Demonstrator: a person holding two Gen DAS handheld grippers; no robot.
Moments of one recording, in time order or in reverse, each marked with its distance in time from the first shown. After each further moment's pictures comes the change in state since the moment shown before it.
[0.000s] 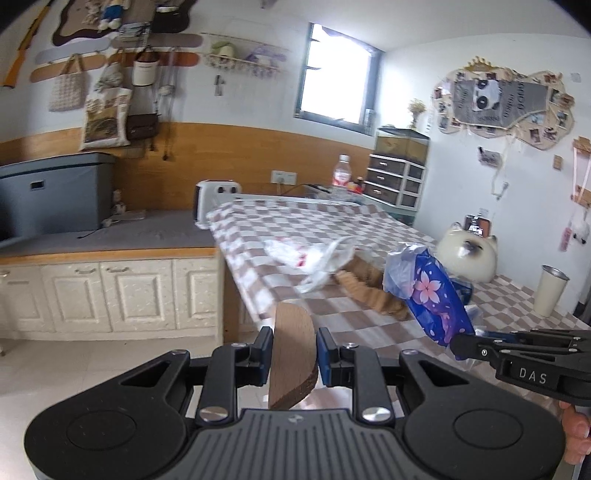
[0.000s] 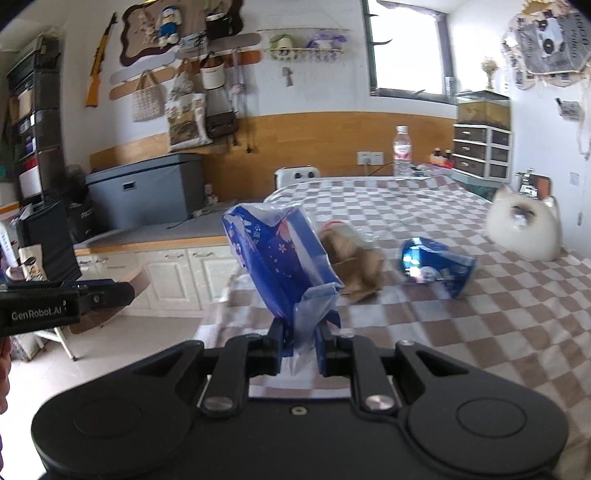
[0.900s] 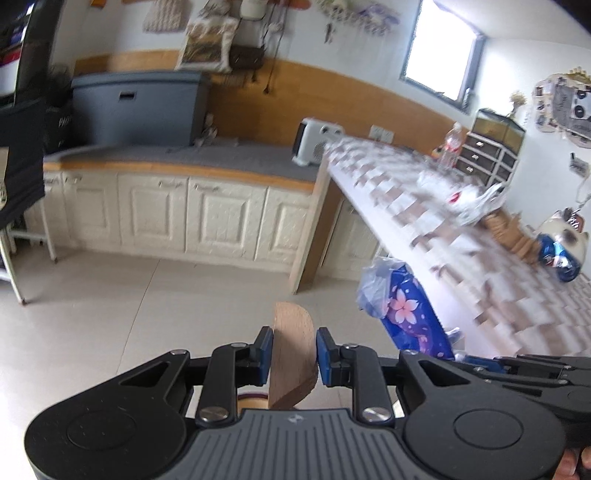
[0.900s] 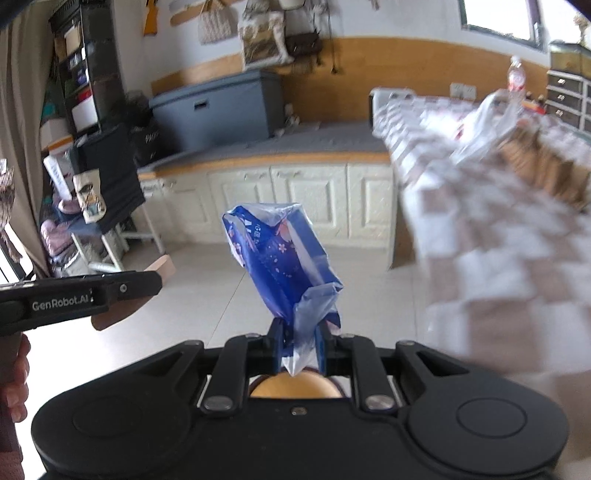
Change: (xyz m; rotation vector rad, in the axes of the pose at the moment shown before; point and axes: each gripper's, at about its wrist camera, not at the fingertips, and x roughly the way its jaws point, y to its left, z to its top) left arm -0.001 0.151 -0.082 -0.203 0.165 0.182; right arm 0.097 0.156 -0.068 -0.057 0.244 0.211
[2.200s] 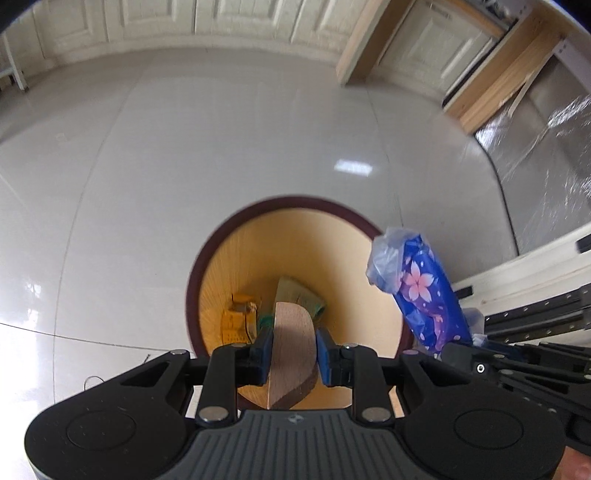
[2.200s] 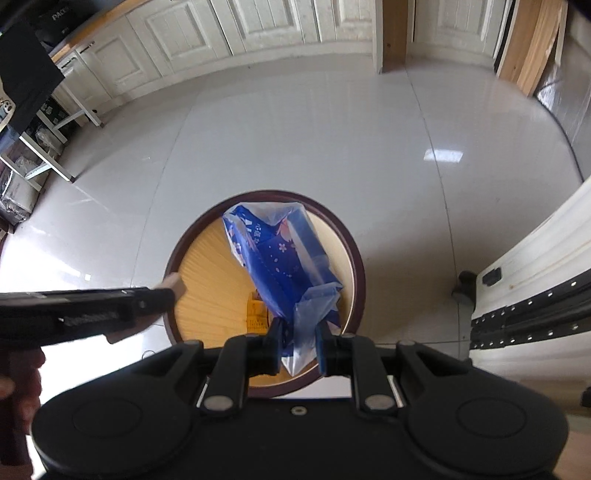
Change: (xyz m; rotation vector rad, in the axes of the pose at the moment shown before) left arm 0.284 0.095 -0.164 -0.071 0.633 0.039; right arm 0.281 -0.036 -0.147 0.172 0.532 -0.048
